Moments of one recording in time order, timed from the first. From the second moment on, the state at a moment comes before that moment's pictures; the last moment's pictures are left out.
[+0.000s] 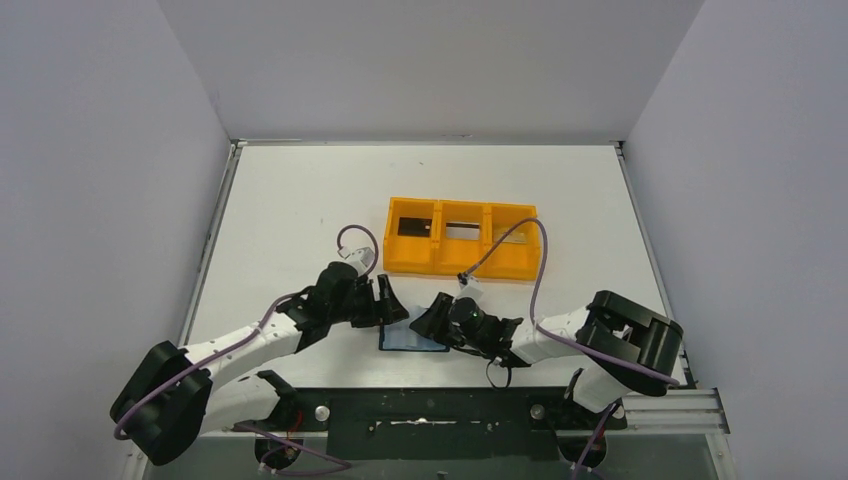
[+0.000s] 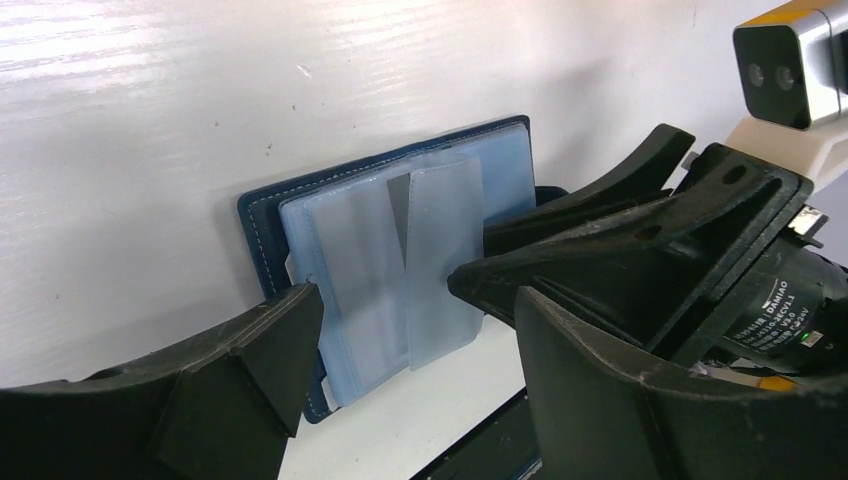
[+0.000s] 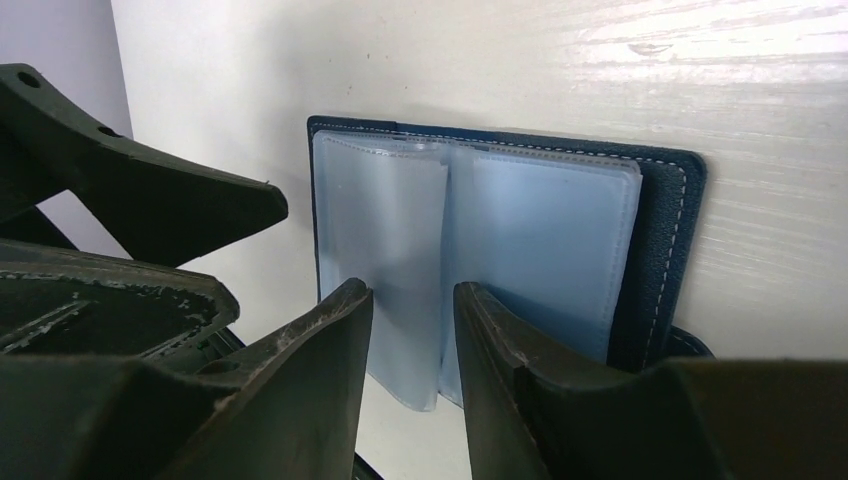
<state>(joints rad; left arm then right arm) -0.67 1.12 0.43 -0.01 0.20 -0.78 1.04 1.53 0.42 0.49 0.15 1.18</state>
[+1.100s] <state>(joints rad) -0.70 0.78 0.43 -0.25 -0.17 -0.90 1.15 1.59 0.78 -0.02 0.36 1.07</state>
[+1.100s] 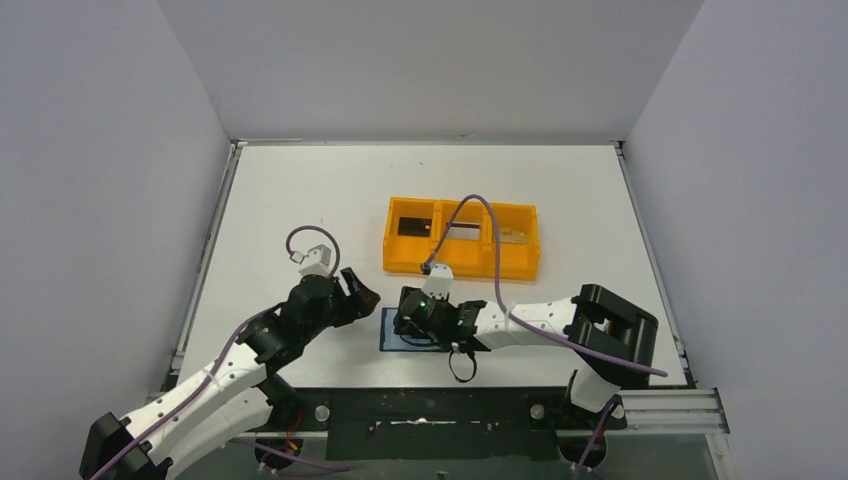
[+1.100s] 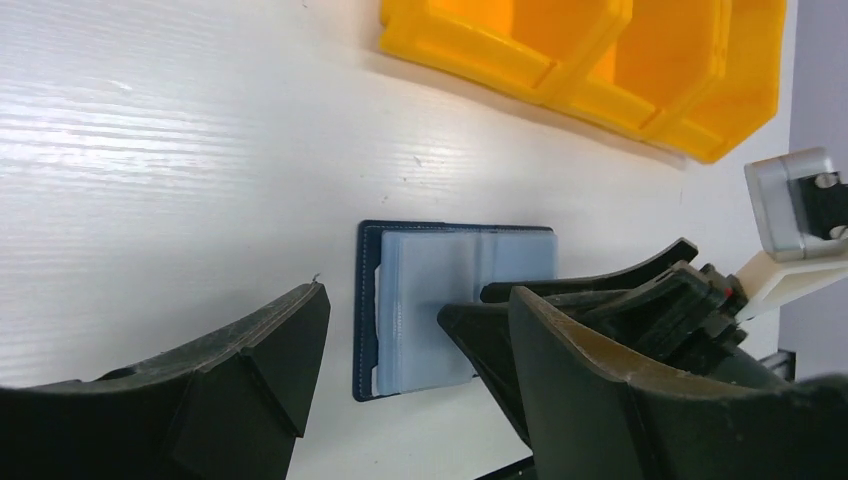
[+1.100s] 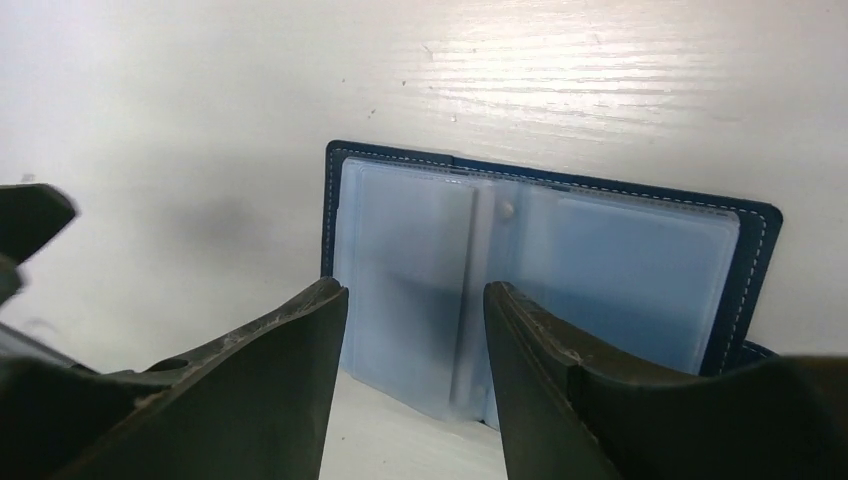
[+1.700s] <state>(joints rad) -0.70 0.74 0.43 -0.35 -0.22 -0.92 1.20 1.68 0.86 -0.19 0.47 1.06</state>
